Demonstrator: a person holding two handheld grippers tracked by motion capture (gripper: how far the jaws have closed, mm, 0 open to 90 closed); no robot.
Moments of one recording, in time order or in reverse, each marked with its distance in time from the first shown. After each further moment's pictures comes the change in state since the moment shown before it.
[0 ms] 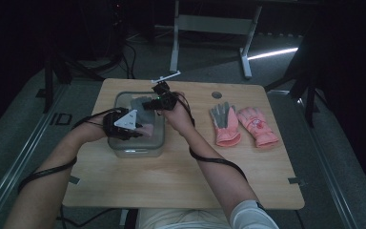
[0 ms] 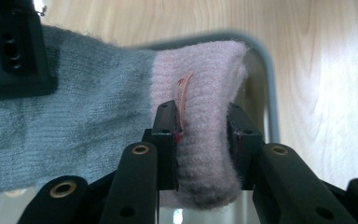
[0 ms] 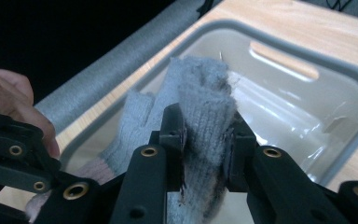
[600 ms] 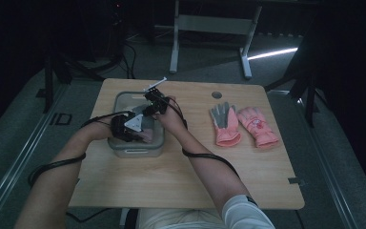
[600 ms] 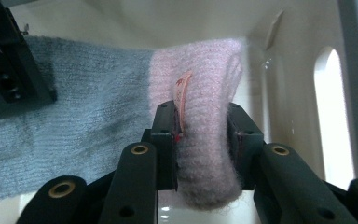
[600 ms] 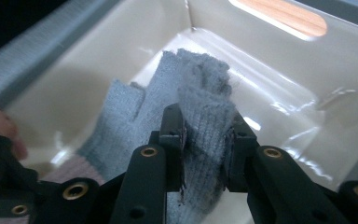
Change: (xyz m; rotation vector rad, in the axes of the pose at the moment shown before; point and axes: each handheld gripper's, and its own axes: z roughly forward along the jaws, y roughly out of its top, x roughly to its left) left arm 0.014 -0.018 0.049 0.107 -0.090 0.001; right arm -0.015 -0.009 0.060 0.161 -0.140 -0.026
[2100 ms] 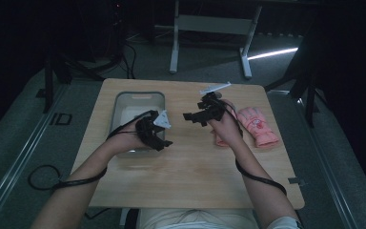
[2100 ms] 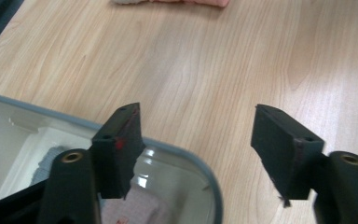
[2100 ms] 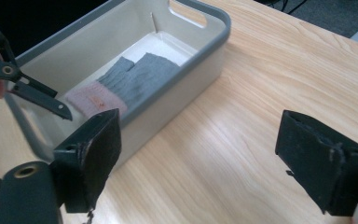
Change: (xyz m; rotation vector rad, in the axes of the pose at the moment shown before) left arm -0.042 0.111 -0.015 -0.102 0.106 -0.286; right arm -0.074 -0.097 -0.151 -0.210 0.026 -0.040
